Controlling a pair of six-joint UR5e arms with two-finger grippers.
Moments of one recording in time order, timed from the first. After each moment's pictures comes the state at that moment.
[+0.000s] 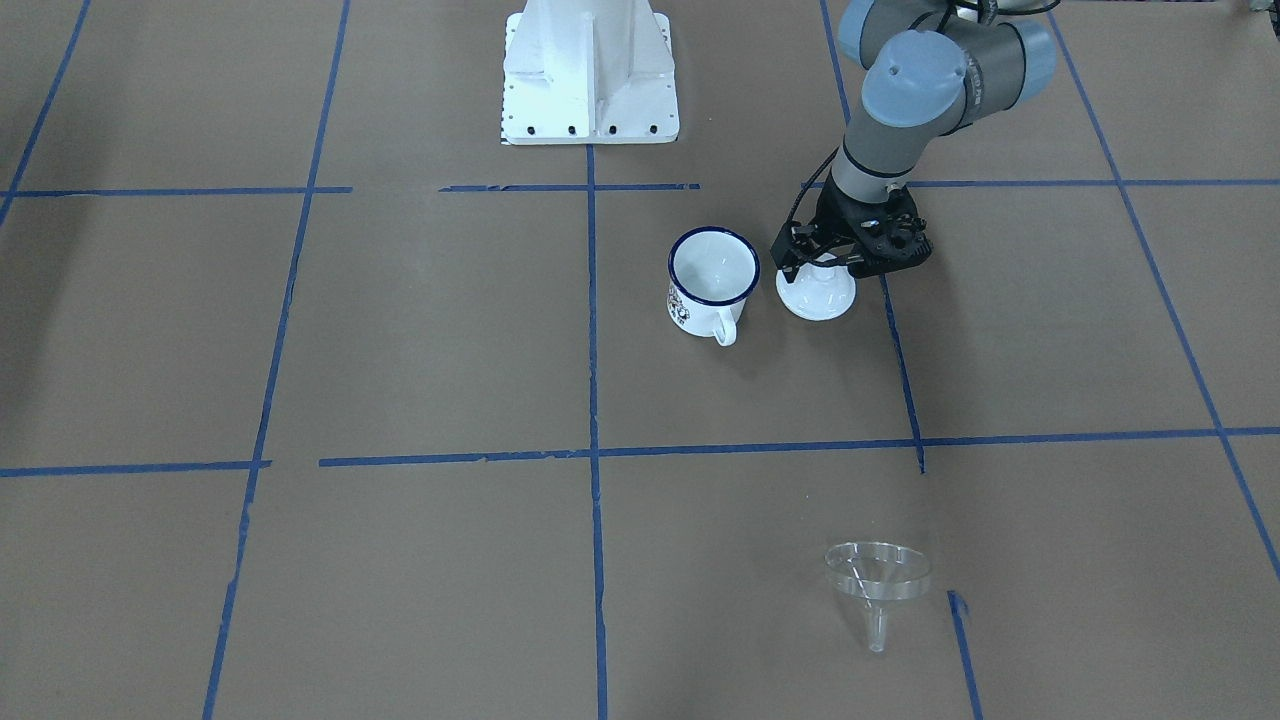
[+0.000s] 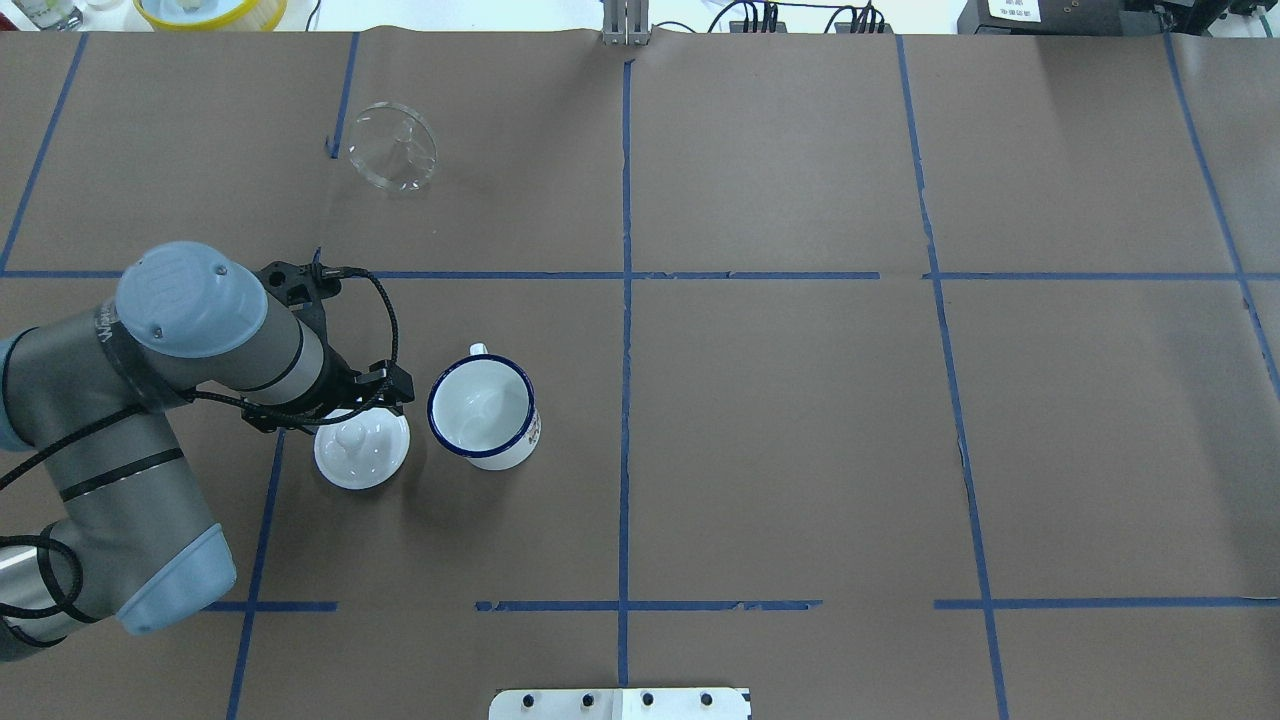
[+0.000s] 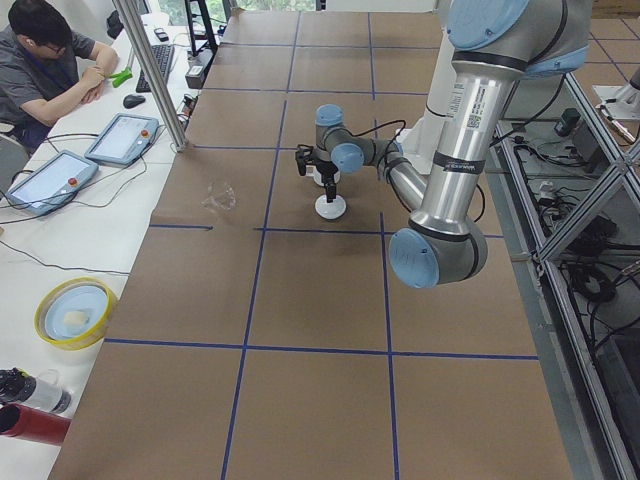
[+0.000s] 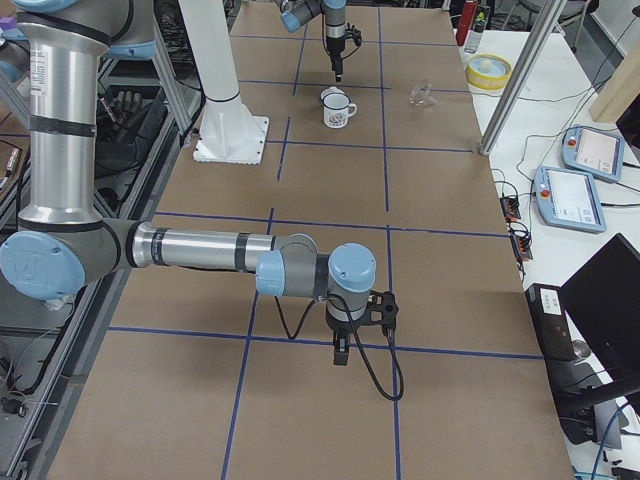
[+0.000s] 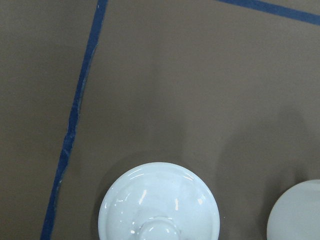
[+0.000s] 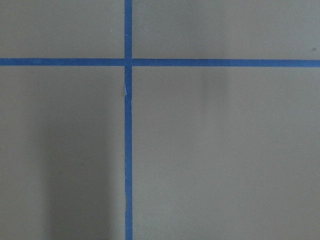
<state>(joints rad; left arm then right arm) -0.59 -1.86 -1.88 -1.69 -1.95 -1.35 1.57 -1.68 1.66 -1.57 2.29 0.01</state>
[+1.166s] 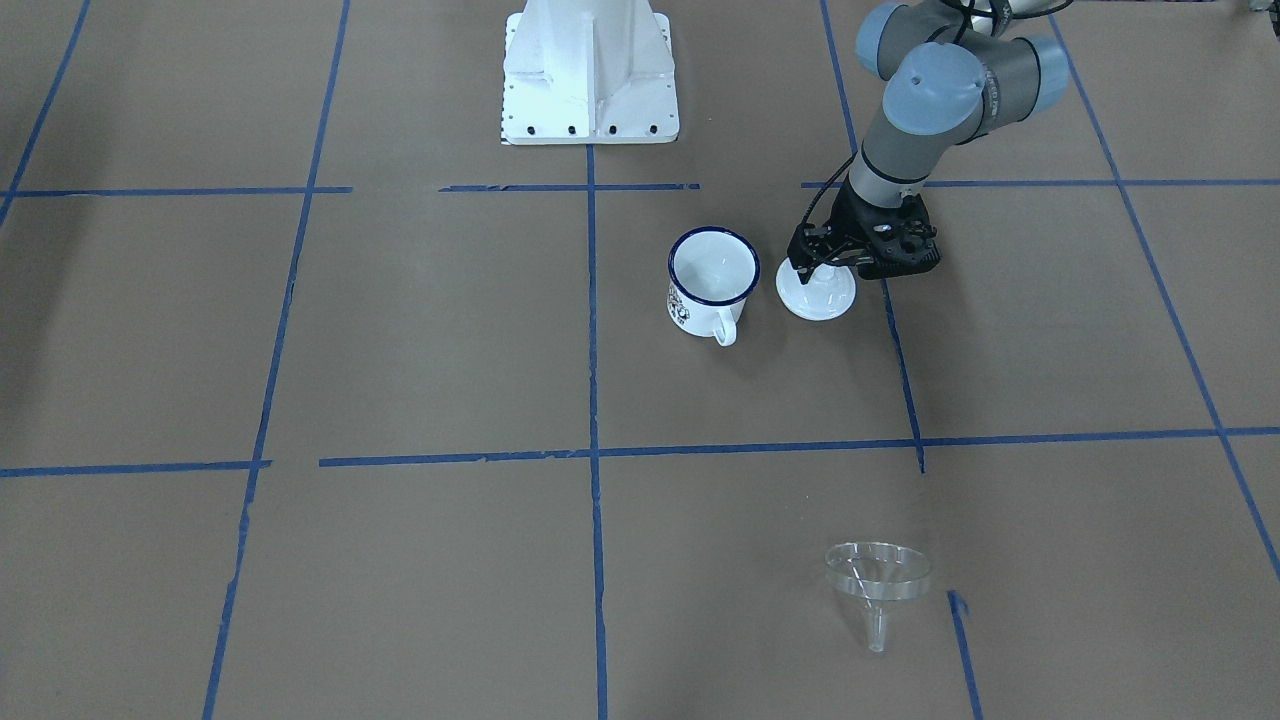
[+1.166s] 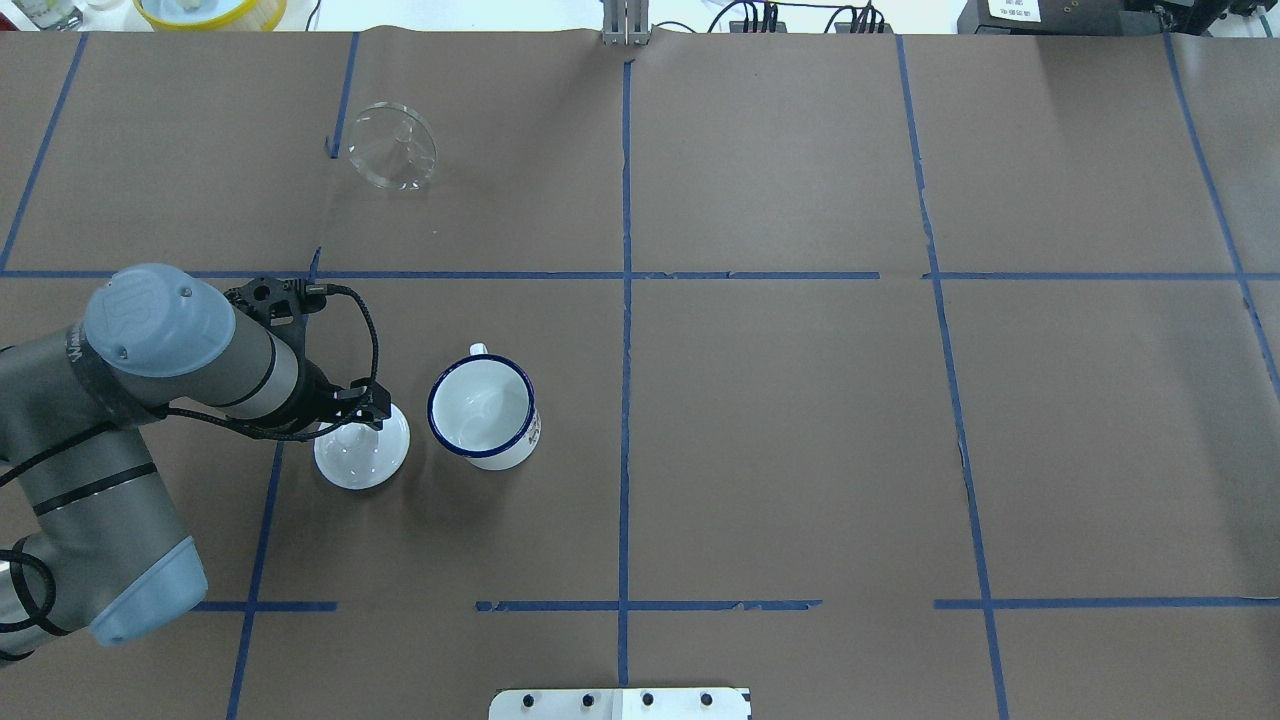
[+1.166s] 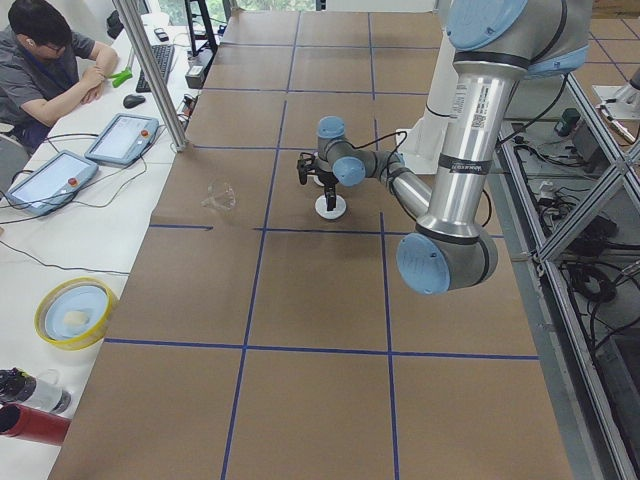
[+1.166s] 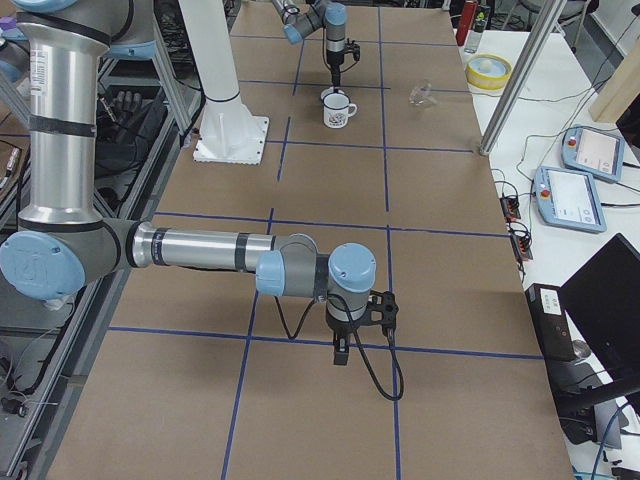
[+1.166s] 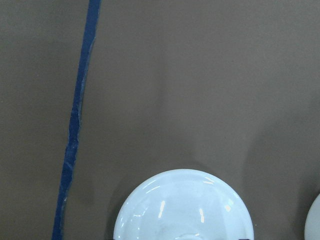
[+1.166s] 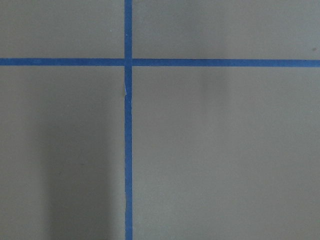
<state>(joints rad) -0.59 -1.79 -1.88 -1.79 -1.96 -1.30 1.57 -1.68 1.66 -1.57 2.29 0.01</state>
